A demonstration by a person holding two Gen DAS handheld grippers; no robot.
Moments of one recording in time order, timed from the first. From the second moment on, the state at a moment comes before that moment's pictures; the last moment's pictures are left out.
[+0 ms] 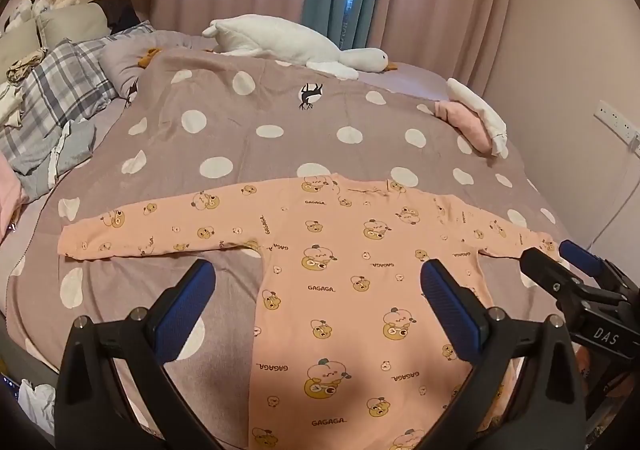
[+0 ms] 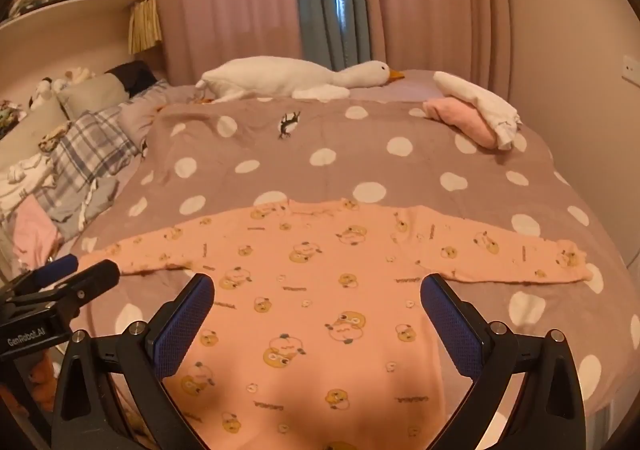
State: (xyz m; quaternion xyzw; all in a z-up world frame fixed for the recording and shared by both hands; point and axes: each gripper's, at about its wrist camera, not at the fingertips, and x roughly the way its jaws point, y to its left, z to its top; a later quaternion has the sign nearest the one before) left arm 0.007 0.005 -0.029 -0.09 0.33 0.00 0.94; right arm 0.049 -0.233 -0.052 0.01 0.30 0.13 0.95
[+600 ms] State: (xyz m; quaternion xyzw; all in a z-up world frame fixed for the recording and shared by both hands) left arm 0.015 0.006 -0.034 -0.11 0.34 -0.03 0.93; right arm 0.048 -0.228 -0.057 0.01 0.31 0.12 0.95
